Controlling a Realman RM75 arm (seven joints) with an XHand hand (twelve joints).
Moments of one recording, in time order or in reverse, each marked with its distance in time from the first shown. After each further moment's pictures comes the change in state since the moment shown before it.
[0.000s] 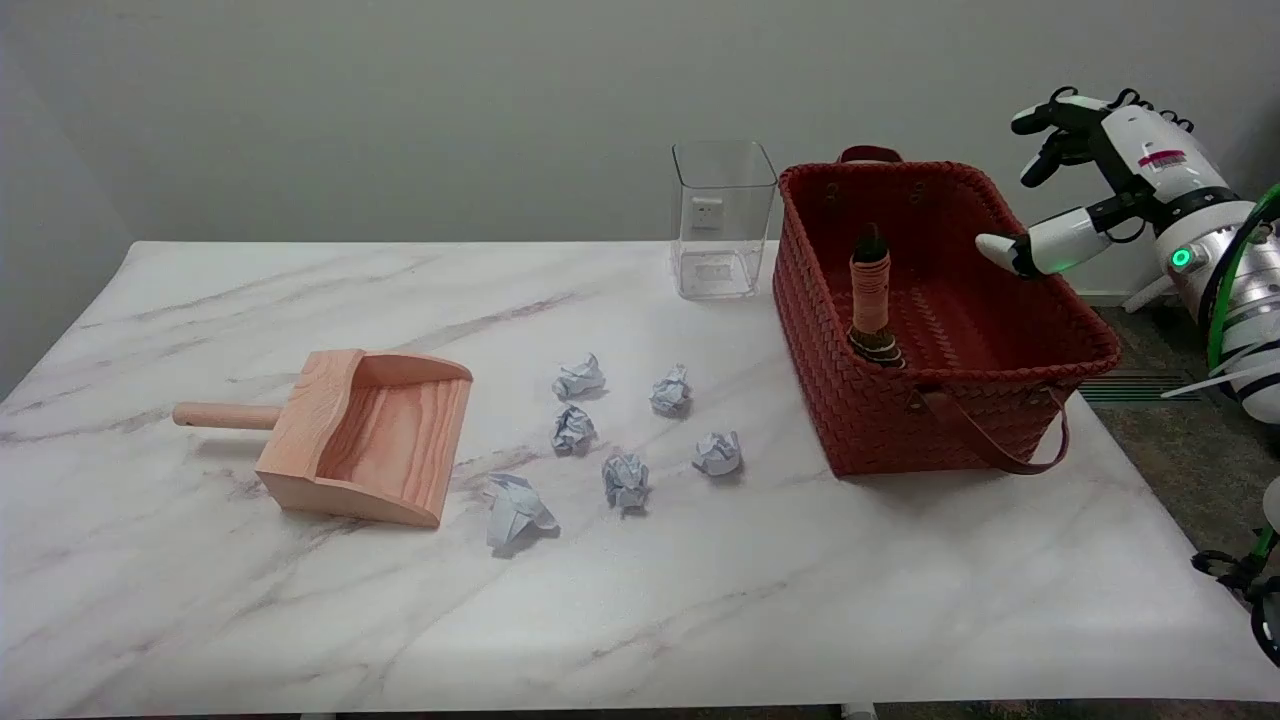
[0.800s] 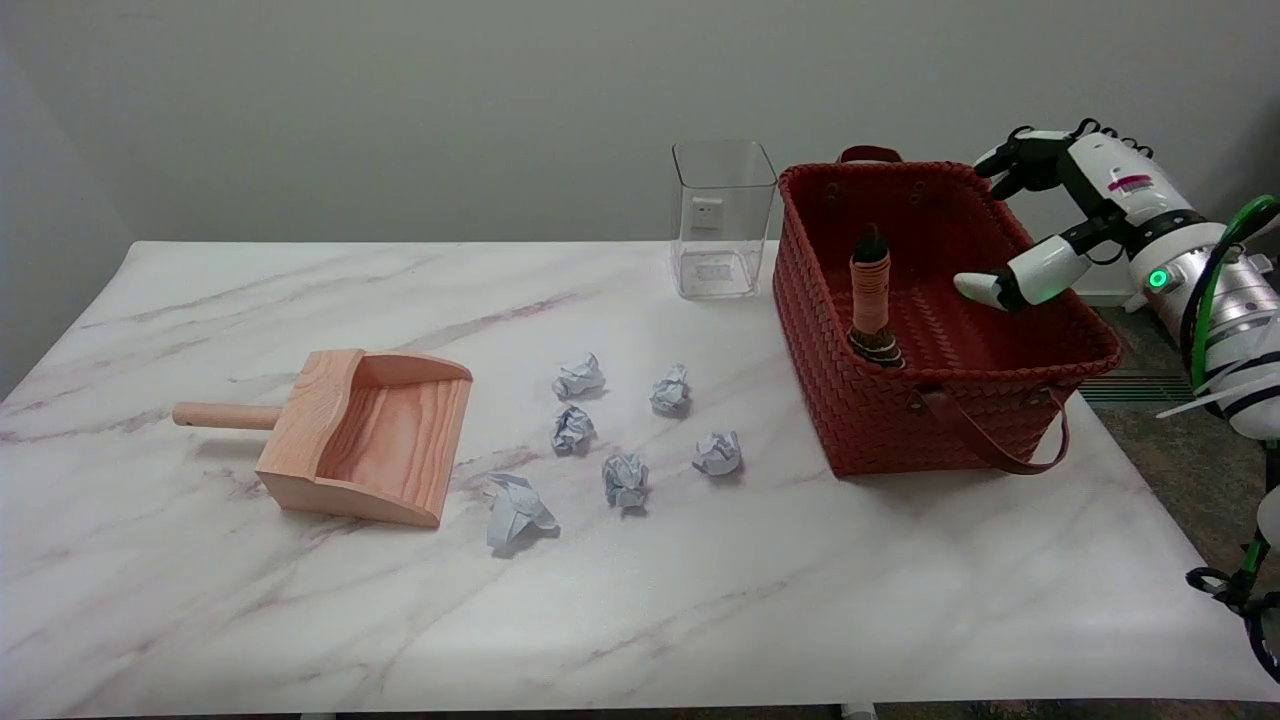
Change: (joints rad) arm -0.023 -0.012 -0.012 0.002 0.022 0.051 0.000
